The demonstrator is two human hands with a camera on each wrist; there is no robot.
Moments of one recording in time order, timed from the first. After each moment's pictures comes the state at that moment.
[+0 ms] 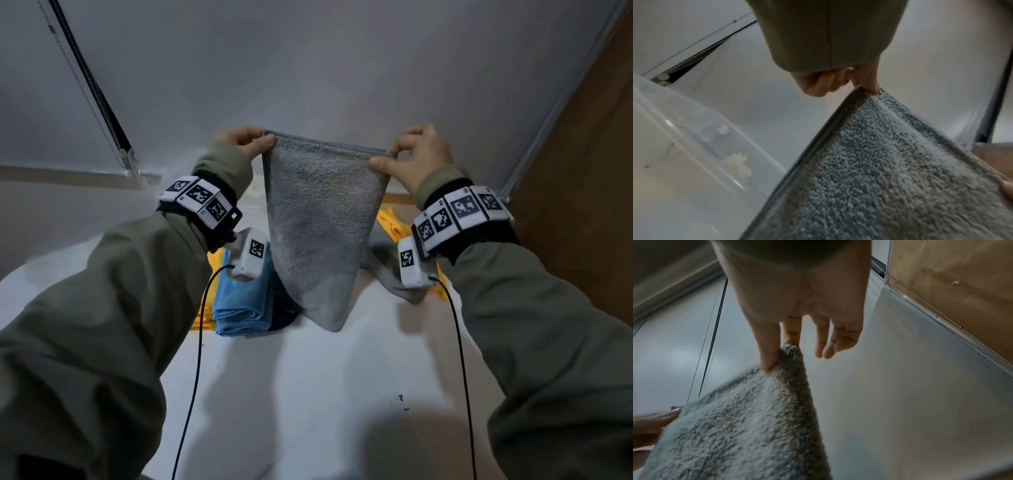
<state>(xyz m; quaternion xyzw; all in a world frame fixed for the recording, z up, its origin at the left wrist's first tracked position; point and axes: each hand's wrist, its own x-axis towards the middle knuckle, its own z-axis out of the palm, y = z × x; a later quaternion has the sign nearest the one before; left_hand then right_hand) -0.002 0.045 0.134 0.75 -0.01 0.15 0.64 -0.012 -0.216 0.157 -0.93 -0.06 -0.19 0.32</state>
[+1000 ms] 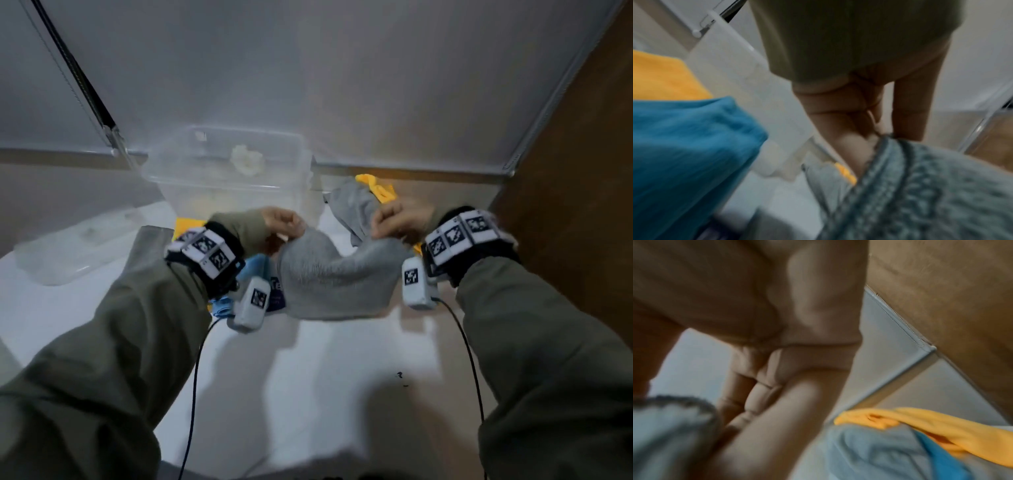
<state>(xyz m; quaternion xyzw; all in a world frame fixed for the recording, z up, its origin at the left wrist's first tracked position) -0.038 0.019 0.038 0.76 -0.03 -0.27 0.60 -0.031 -0.240 0.081 -0.83 -0.08 0.29 0.47</state>
